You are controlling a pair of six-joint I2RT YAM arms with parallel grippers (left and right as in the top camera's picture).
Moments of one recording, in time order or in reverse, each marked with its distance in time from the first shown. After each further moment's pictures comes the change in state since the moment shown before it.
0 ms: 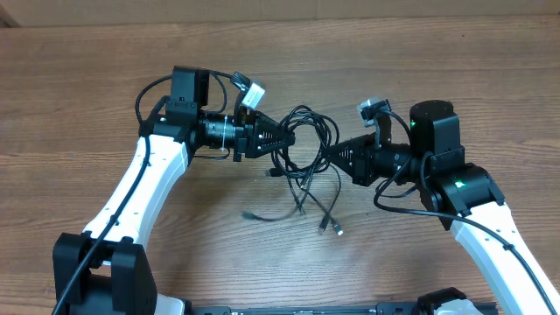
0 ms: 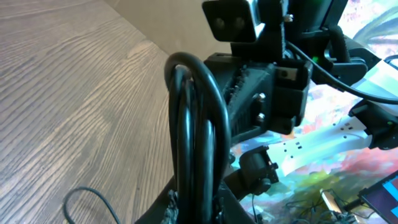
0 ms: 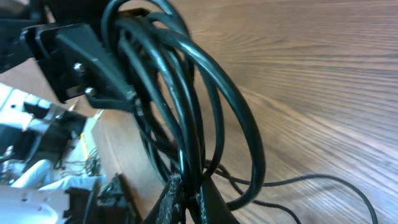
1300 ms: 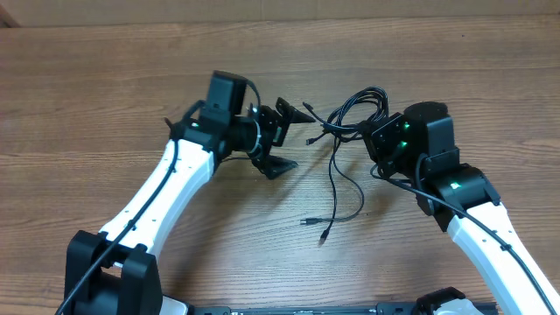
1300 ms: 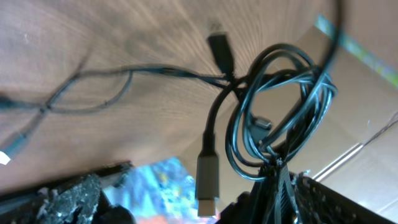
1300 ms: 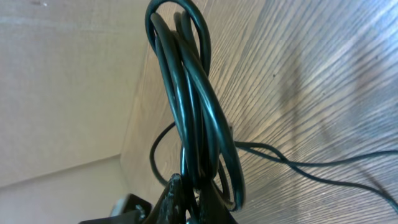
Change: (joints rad) left arm -0.181 0.000 0.004 0.007 -0.600 -1.698; right arm 0.045 0.002 0.000 -0.005 0.673 1.121
